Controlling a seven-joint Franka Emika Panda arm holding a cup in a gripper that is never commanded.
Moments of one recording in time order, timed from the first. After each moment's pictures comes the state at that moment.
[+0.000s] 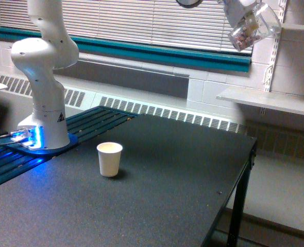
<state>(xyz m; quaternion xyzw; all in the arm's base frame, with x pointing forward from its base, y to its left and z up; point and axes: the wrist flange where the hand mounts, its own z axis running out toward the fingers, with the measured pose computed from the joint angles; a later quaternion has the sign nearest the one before) 0.592 0.116 0.558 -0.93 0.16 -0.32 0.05</state>
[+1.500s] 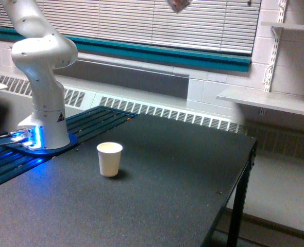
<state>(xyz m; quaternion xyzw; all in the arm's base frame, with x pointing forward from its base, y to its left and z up) 0.398 0.035 0.636 -0.90 0.18 -0.40 0.04</state>
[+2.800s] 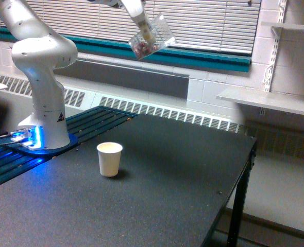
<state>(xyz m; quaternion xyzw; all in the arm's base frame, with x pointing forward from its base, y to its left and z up) 0.342 -0.001 0.510 -0.94 0.19 -0.27 0.04</state>
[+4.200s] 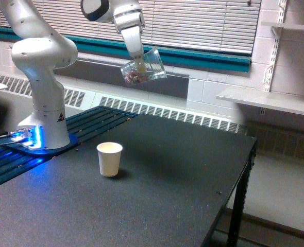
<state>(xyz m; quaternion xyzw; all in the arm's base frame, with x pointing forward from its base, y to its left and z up) 0.344 -0.013 0.434 -0.97 0.15 -0.18 0.03</state>
